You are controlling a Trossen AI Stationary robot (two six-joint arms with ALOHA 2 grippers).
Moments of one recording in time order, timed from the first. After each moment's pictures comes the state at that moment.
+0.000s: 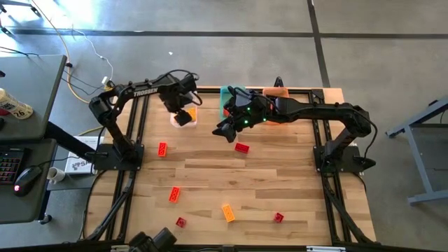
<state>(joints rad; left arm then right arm) 0.84 1.72 1.20 -1.12 -0.03 0.05 -0.12 1.66 1.54 -0.41 -0.20 0.60</state>
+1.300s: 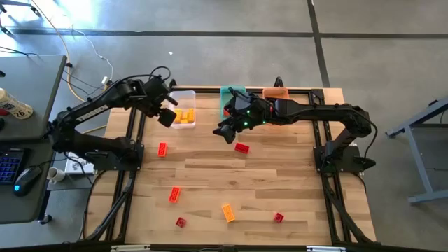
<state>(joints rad) 0.67 1.14 1.20 -1.32 -0.07 -0.44 -0.10 1.66 1.54 -0.43 -0.11 0.60</state>
